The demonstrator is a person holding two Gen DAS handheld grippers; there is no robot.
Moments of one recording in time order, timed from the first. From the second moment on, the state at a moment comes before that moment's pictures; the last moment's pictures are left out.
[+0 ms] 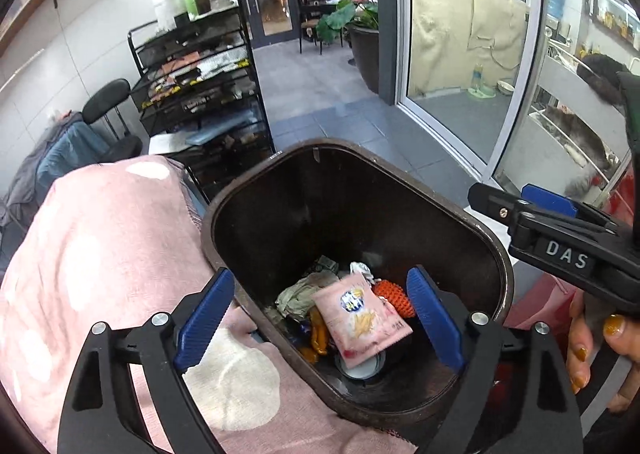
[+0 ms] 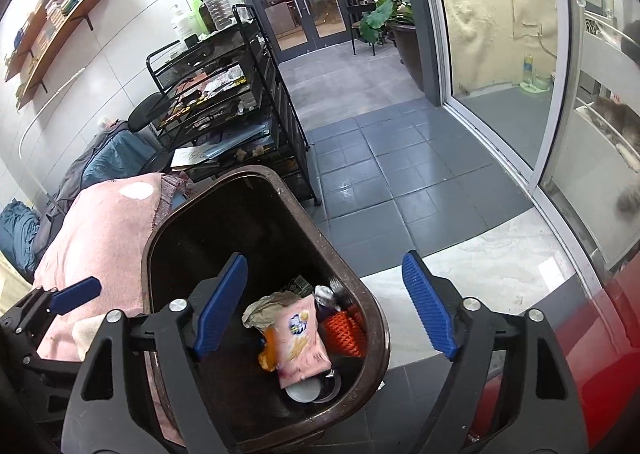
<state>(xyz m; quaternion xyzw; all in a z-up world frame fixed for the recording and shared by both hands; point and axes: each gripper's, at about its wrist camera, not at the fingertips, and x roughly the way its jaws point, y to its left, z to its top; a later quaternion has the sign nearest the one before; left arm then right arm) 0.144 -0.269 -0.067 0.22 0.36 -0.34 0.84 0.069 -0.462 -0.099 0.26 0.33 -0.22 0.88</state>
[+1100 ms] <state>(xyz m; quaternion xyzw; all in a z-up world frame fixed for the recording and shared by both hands) 0.093 -0.078 0.005 0.05 0.20 -0.14 0.97 0.076 -0.291 -0.036 0.11 0.22 -0.06 0.97</state>
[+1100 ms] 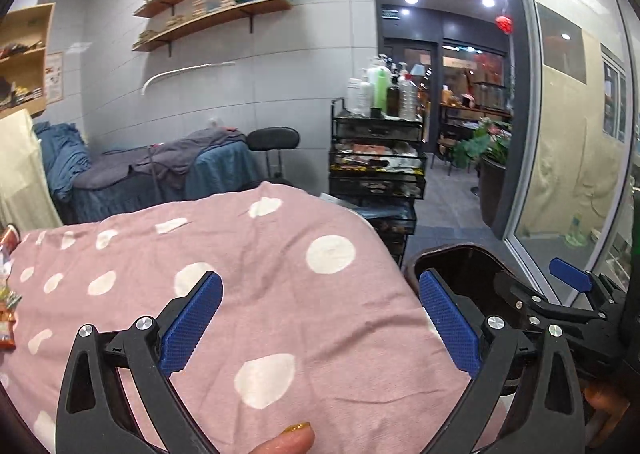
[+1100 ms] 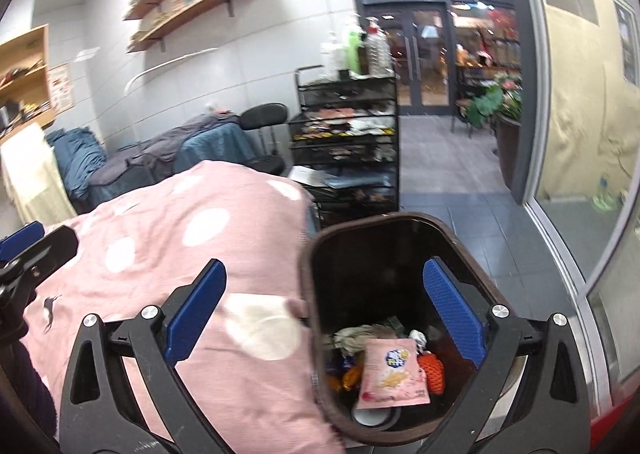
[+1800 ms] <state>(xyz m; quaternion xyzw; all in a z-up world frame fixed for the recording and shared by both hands) 0.068 -0.016 -0.002 0.01 0.18 -0.05 0.98 0.053 -0.226 -0.023 0.08 0.20 -0.01 0.98</state>
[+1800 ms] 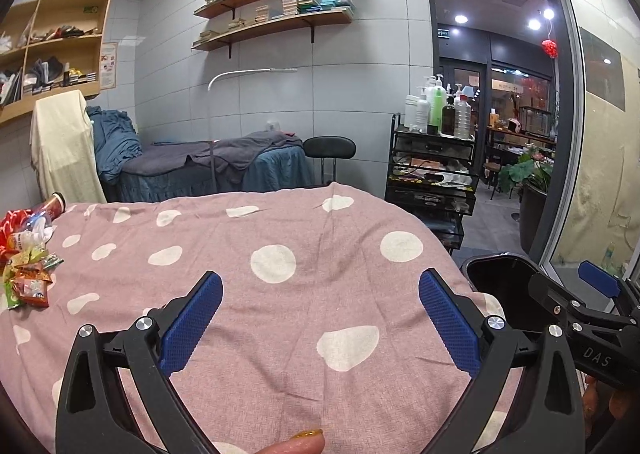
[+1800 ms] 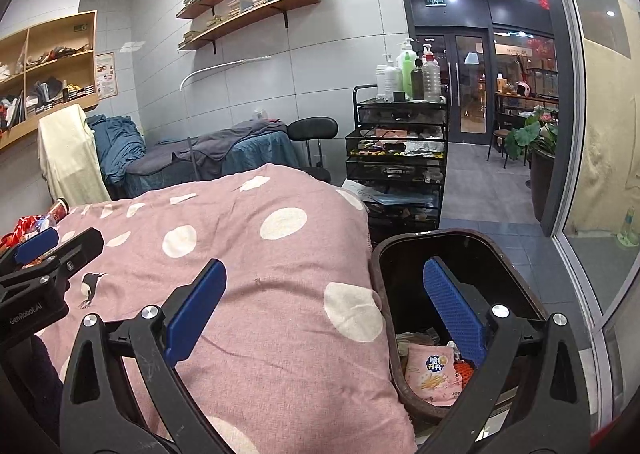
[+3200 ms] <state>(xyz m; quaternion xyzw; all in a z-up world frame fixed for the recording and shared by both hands) 0.066 -0.019 -0.005 0.02 0.18 -0.06 0.98 0.051 -0.236 -0.026 0.08 0.20 -0.02 0.98</state>
